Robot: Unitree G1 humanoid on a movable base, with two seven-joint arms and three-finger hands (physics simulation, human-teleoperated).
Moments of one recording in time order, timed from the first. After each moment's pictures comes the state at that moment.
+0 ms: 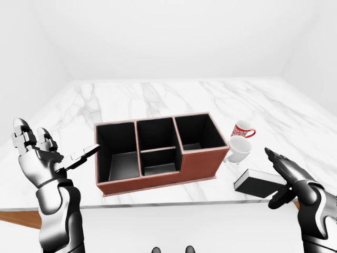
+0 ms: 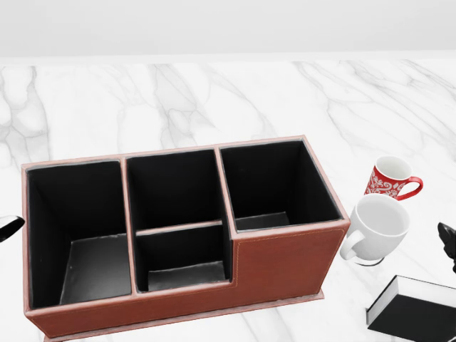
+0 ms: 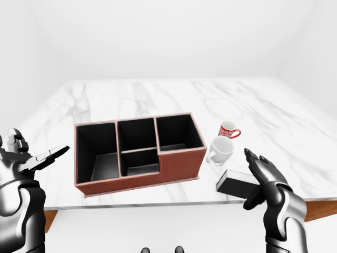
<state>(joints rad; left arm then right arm) -0.04 0.15 0.43 -0.33 -0.28 0.07 0.25 0.03 -0.36 -0.46 -0.08 -1.00 0.09 0.65</state>
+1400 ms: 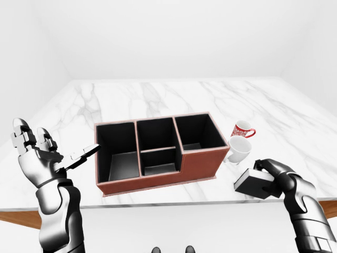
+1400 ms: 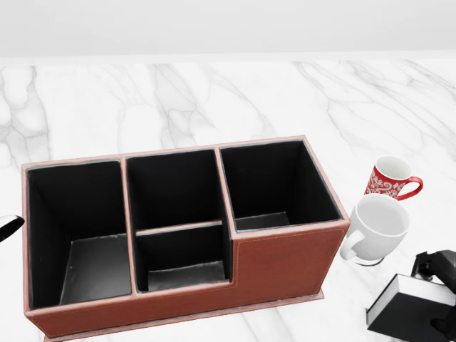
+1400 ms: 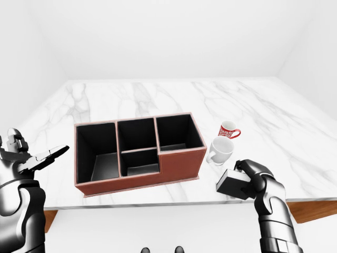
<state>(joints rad) -0.04 0.15 0.43 -0.33 -0.28 0.07 0.25 -0.15 -0.48 -0.27 0.38 -1.01 0.09 0.51</state>
